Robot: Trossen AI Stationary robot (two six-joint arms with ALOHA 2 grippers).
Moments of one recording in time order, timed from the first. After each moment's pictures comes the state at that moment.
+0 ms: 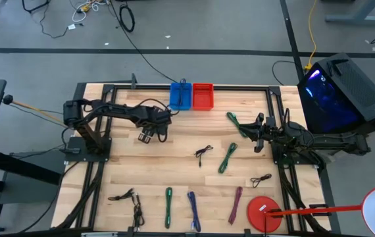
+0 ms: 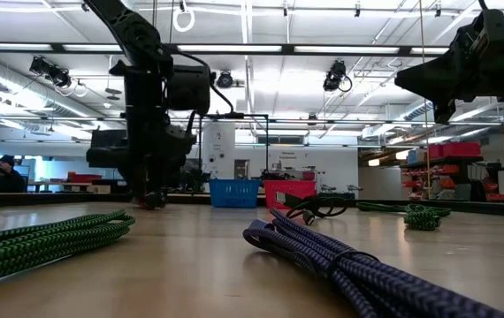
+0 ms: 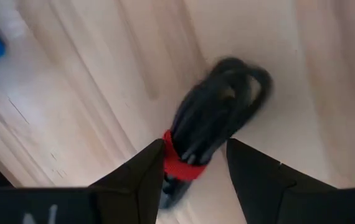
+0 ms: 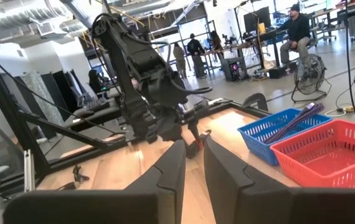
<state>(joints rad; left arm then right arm) 0.28 1.69 0.92 -0.64 -0.31 0.70 -0.06 0.22 0.02 0.29 0.17 0.27</state>
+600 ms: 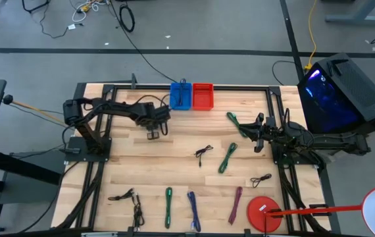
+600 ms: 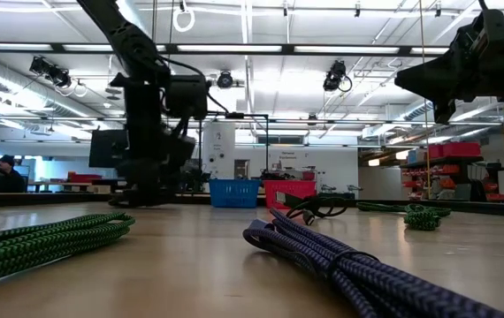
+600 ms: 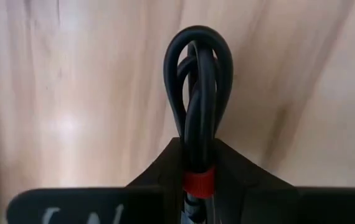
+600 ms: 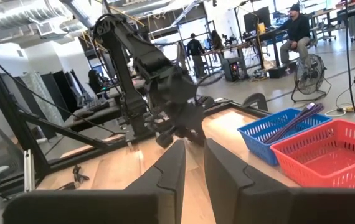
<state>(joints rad) 0.34 1.69 0.90 -0.57 -0.31 0.15 -0.06 0.22 0.02 0.29 0.17 0.27</state>
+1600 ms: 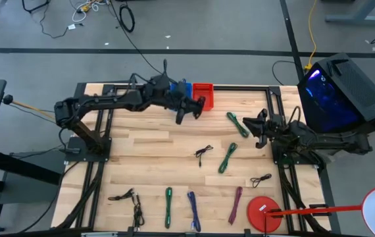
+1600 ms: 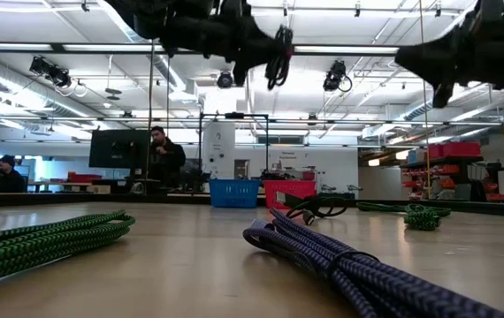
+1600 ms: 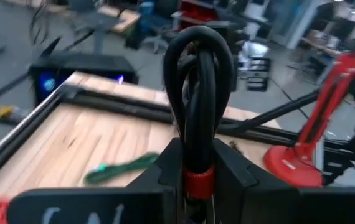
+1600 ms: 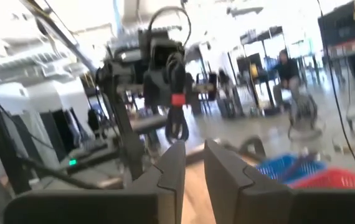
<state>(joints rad) 0.37 1.59 1.13 0.30 0.42 -0.16 -0.06 0.28 0.02 0.53 0.22 0.22</state>
